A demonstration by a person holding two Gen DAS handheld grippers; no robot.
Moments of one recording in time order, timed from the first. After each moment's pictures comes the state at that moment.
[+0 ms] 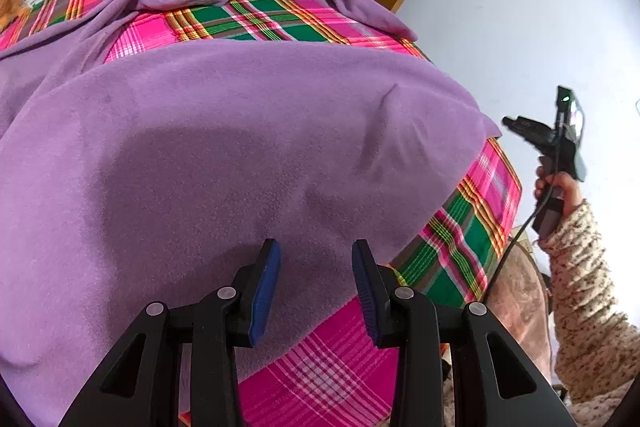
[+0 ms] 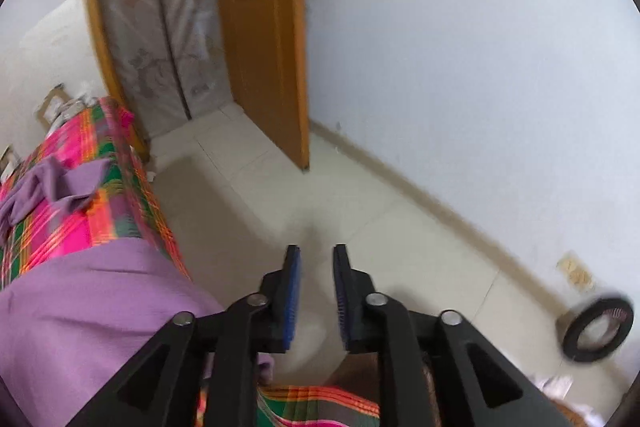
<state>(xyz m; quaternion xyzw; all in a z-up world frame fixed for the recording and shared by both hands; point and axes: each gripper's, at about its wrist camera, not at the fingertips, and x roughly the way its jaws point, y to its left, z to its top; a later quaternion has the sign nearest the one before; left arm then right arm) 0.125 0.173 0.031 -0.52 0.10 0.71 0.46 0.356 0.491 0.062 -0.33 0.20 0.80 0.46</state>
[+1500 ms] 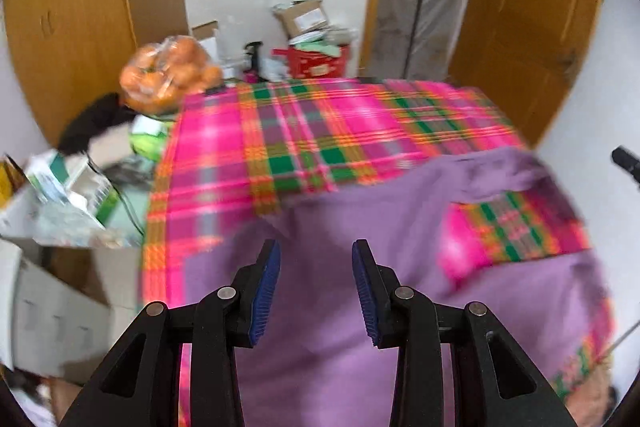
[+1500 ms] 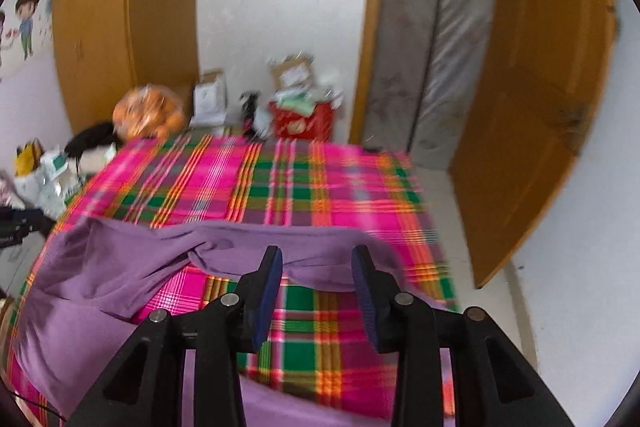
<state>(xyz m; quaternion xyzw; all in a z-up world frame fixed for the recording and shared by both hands) -0.087 0.023 0.138 -0.42 0.08 0.87 0.23 0.050 0.334 0.196 -0.37 0.02 0.92 0.13</state>
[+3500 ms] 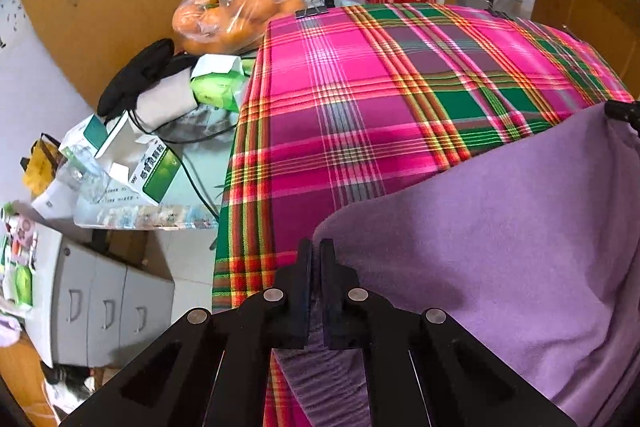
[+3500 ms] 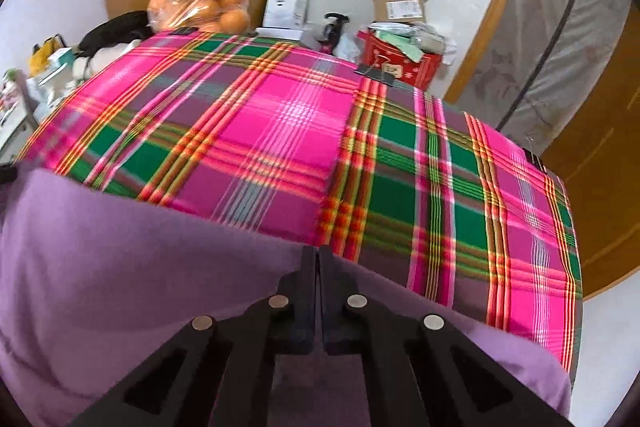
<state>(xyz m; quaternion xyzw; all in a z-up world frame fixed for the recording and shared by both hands) -0.189 -0.035 0.036 -0.48 0.15 0.86 0.11 -0.166 0.255 0.056 -0.48 -0.06 0.88 0.03</state>
